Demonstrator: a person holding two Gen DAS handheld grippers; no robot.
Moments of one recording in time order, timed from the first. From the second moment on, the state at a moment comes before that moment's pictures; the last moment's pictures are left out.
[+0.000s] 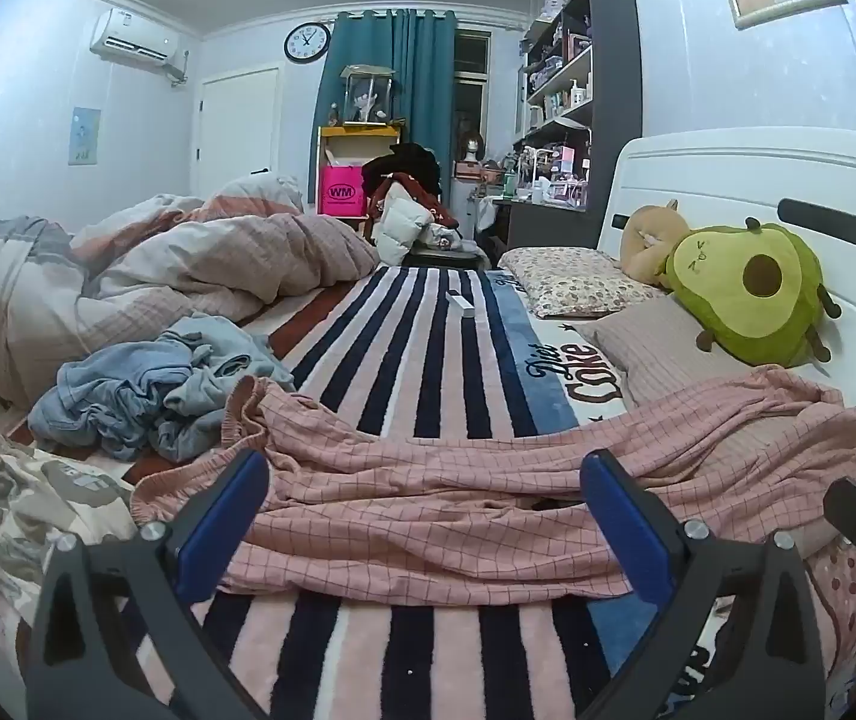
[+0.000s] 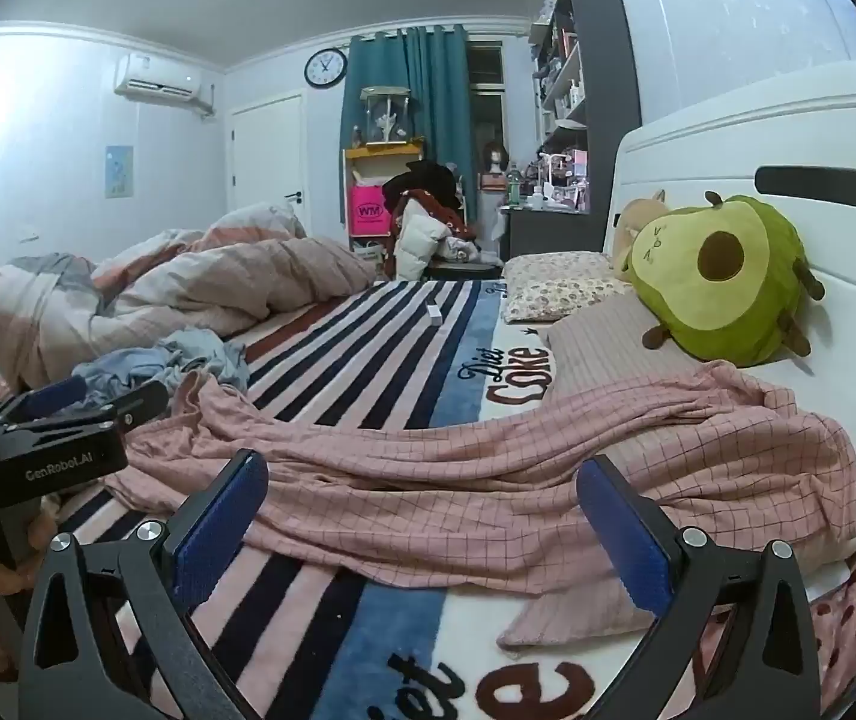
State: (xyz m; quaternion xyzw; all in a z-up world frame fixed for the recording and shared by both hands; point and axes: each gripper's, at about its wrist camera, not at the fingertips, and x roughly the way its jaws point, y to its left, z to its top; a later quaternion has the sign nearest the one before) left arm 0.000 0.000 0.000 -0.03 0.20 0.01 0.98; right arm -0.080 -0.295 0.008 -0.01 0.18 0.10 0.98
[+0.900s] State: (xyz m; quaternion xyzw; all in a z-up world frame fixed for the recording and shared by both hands) left arm -0.007 0.003 0.001 -0.03 0.20 0.01 0.98; right arm -0.081 -0.297 0.009 0.00 0.18 0.10 0.98
